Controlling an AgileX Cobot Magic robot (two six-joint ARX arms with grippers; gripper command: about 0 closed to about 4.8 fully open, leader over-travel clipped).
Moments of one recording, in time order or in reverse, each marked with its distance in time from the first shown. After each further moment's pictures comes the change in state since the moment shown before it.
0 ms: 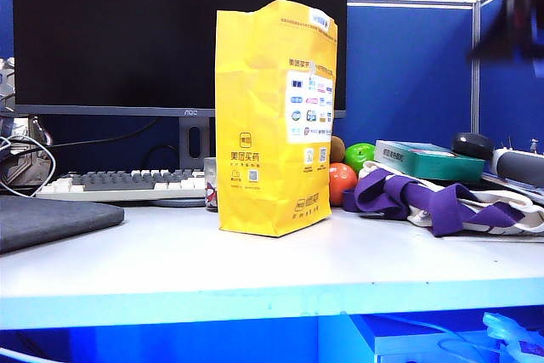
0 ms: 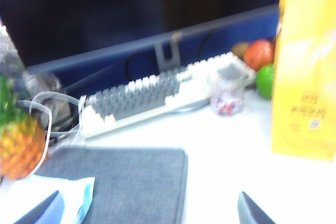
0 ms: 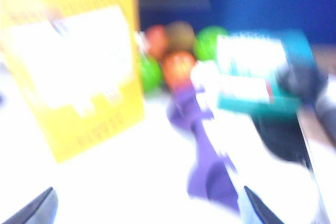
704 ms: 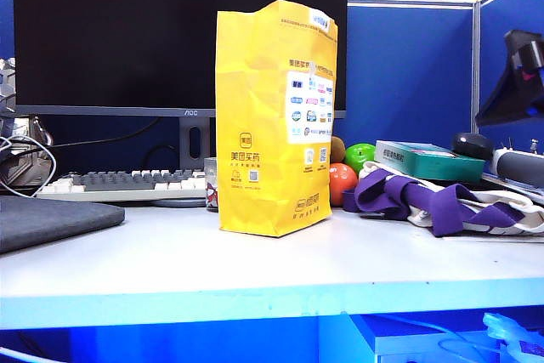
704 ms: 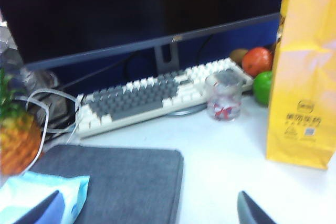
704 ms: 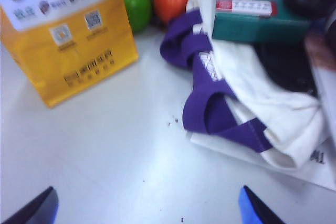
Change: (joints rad) left arm 0.000 -0.006 0.000 0.002 0.003 -0.047; right arm 0.000 -0.010 -0.013 -0.182 0.016 0.037
